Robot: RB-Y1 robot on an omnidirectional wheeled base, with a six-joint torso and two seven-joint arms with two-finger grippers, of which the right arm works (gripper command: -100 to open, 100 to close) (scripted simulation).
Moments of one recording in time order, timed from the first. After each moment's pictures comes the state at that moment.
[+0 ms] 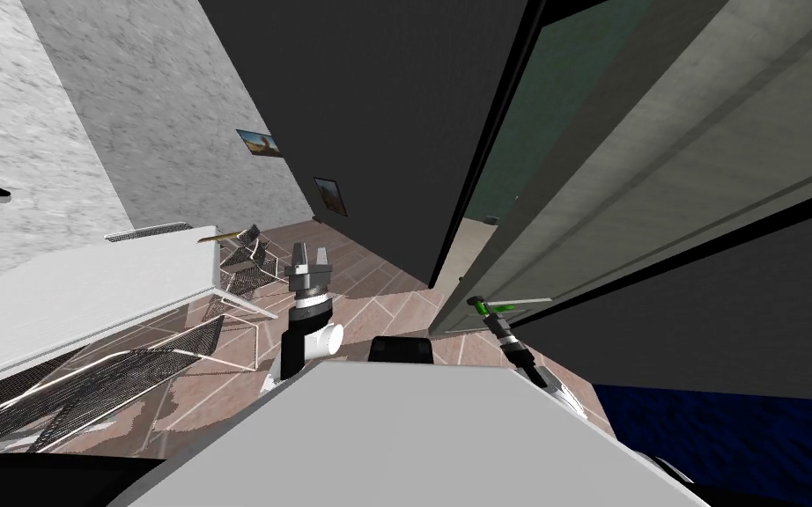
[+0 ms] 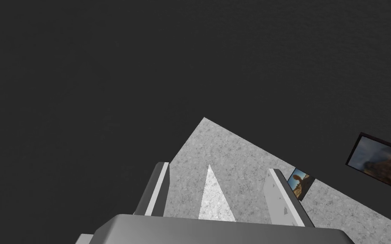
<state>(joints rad) 0.13 -0.52 -0.14 -0.66 0.26 -1.12 -0.57</state>
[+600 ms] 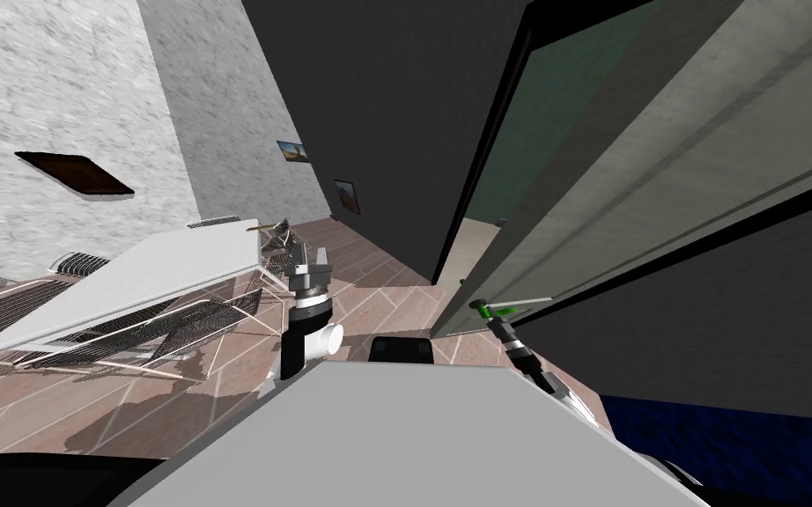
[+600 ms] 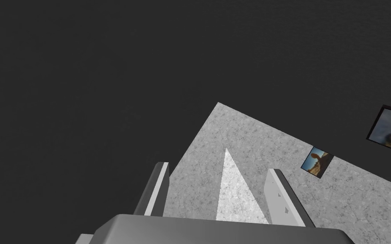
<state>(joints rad) 0.13 -0.54 -0.14 -0.61 0.27 -1.19 -0.58</state>
